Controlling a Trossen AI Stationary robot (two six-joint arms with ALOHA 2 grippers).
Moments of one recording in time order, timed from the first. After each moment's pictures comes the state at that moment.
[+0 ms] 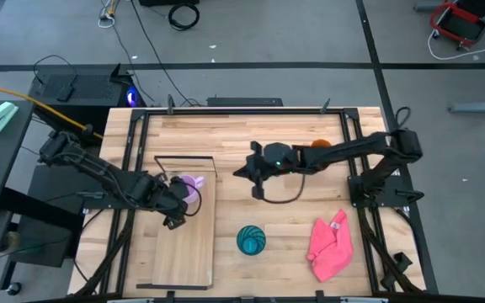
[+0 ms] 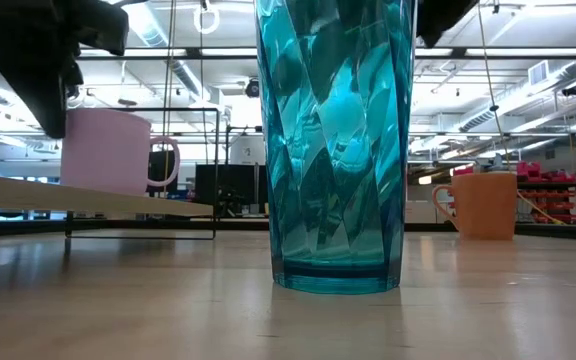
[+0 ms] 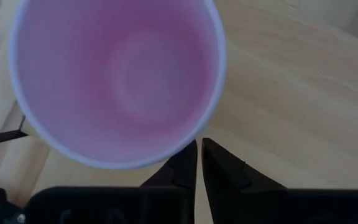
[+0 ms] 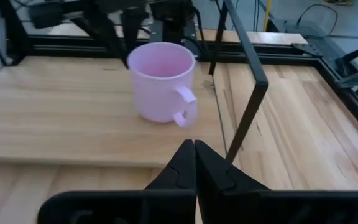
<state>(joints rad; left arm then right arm) -0.44 1.27 0.93 -1.05 -0.25 -0.88 -0.02 1.63 1.06 0.13 -0.01 -0.05</state>
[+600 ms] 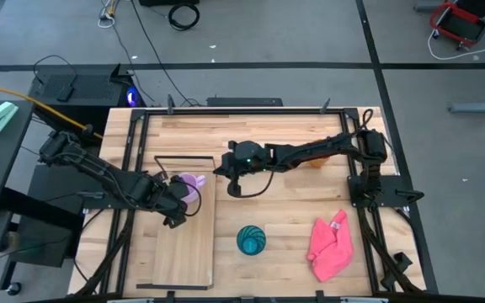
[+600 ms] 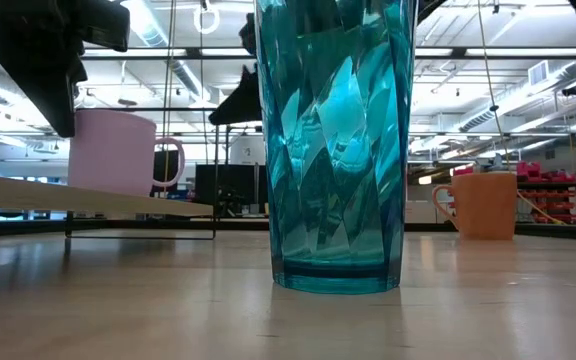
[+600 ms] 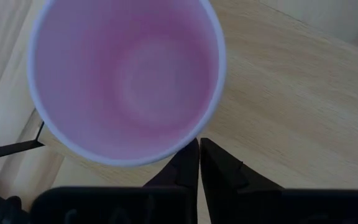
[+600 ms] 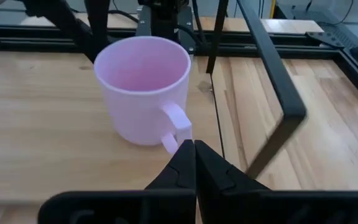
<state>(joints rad) -0.44 1.27 0.93 -1.05 -0.31 -0.87 -0.07 1.93 1.33 0.11 -0.05 -0.06</state>
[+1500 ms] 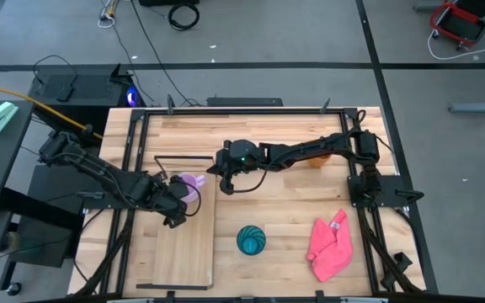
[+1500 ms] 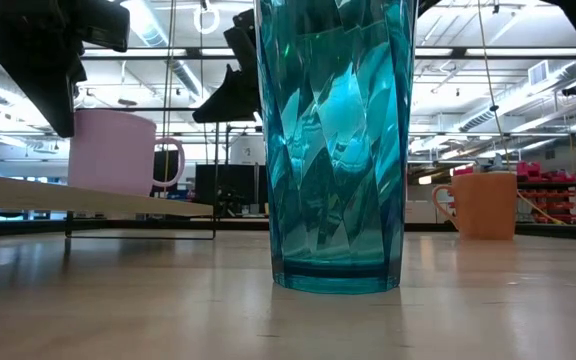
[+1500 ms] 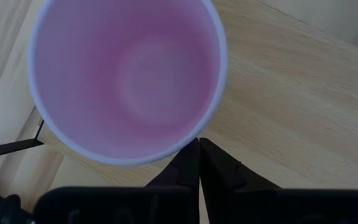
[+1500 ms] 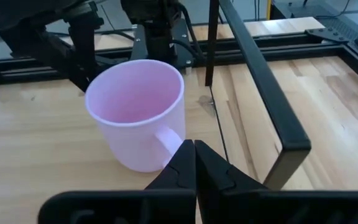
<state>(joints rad) -0.44 1.27 0.94 -1.05 -0.31 -0.88 -0.07 1.98 1.40 0.14 -0.06 0.06</state>
